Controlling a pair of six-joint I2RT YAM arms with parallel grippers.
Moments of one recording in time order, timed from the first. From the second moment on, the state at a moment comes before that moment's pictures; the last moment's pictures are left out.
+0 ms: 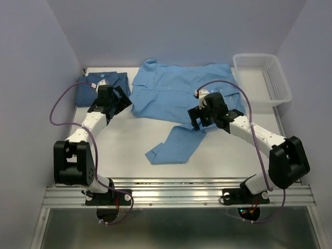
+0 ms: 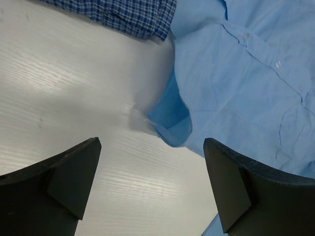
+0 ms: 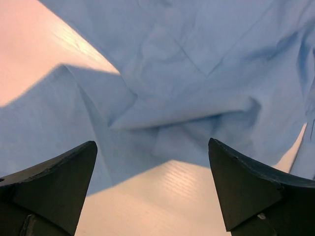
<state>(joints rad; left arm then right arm) -0.08 1.46 0.99 -0.21 -0.05 -0.63 0.50 1.47 1.04 -0.30 0.01 -0.01</state>
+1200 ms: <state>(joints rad) -0.13 1.85 1.05 0.01 0.13 -0.62 0.59 1.81 1.02 -0.08 0.26 -0.10</state>
